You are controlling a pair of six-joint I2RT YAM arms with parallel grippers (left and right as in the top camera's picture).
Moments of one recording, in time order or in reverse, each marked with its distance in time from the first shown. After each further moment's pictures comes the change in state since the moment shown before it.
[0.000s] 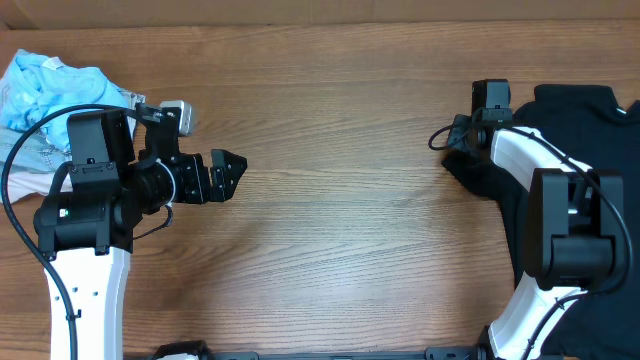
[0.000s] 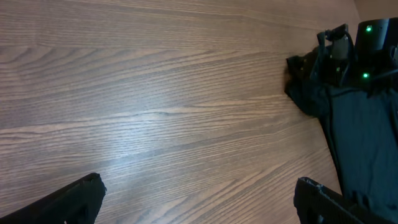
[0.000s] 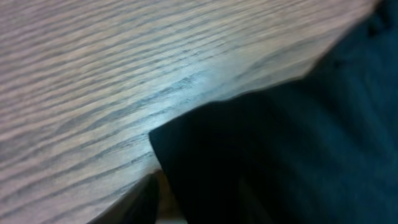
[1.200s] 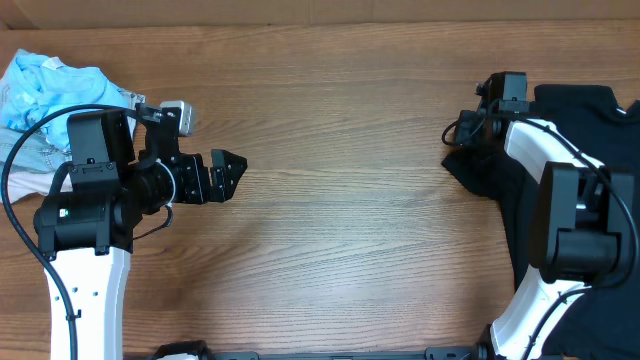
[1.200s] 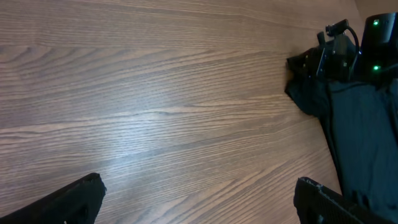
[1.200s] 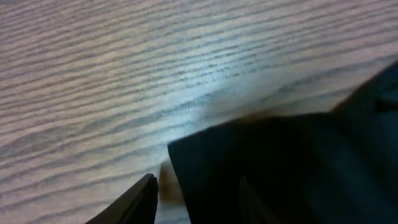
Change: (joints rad) left arm 0.000 0.000 0.000 0.000 0.000 0.000; right arm -0.066 0.039 0.077 -0.056 -0.196 -0.120
